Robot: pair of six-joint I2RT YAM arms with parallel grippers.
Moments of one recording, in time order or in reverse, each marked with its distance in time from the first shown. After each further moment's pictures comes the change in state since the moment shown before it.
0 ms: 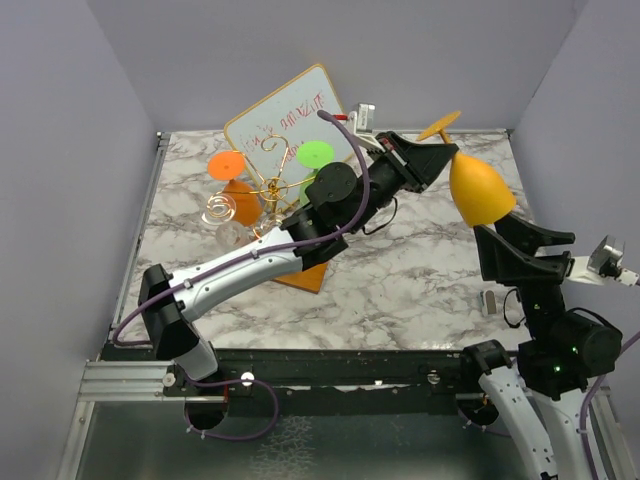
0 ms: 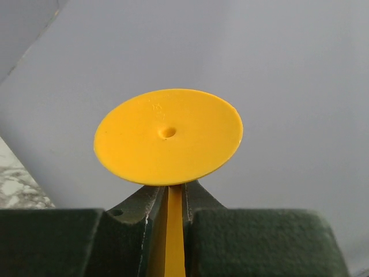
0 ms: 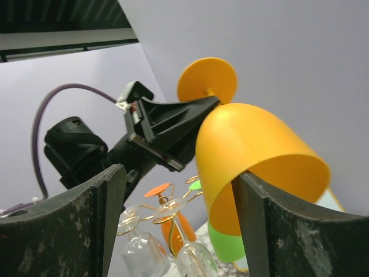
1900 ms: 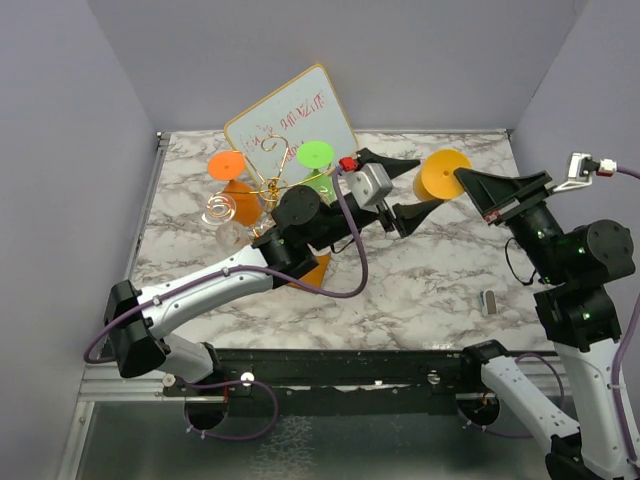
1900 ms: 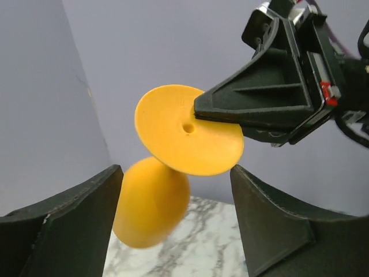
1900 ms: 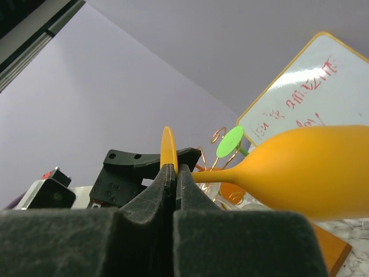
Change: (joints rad) left arm 0.005 -0.200 -0.298 0.120 0.340 0.977; right arm 0.006 0.452 0.504 -0.527 -0.044 0.337
